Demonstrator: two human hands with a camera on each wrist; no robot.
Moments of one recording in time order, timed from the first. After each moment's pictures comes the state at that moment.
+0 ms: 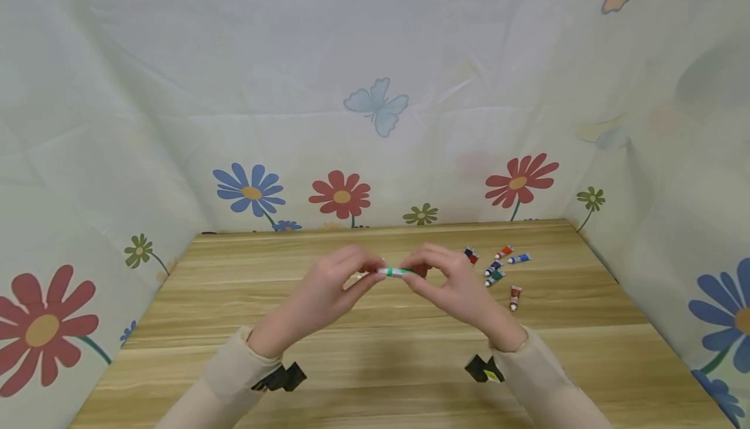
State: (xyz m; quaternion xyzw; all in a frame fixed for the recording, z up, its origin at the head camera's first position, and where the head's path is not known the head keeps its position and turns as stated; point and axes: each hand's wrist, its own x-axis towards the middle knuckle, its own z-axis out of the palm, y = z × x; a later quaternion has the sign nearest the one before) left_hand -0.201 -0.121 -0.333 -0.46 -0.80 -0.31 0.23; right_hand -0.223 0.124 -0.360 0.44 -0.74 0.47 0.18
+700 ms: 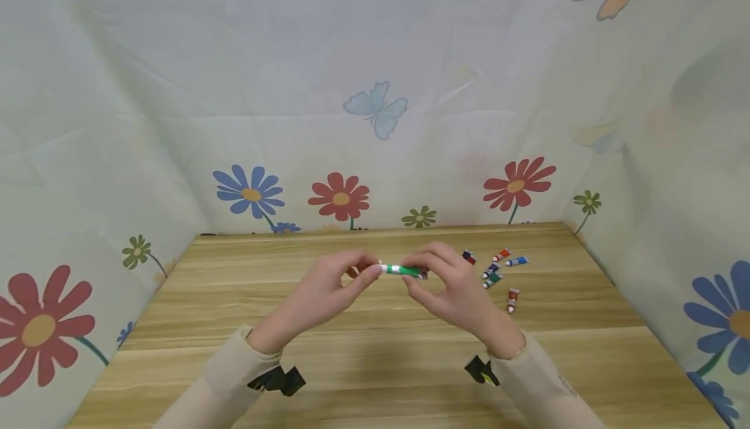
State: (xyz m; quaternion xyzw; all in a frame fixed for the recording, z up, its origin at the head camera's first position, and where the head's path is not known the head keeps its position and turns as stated) left_hand -0.200 -0.121 -0.335 -0.33 -0.86 -0.38 0.11; right_hand -0.223 0.123 -0.365 0.48 -0.72 0.38 0.32
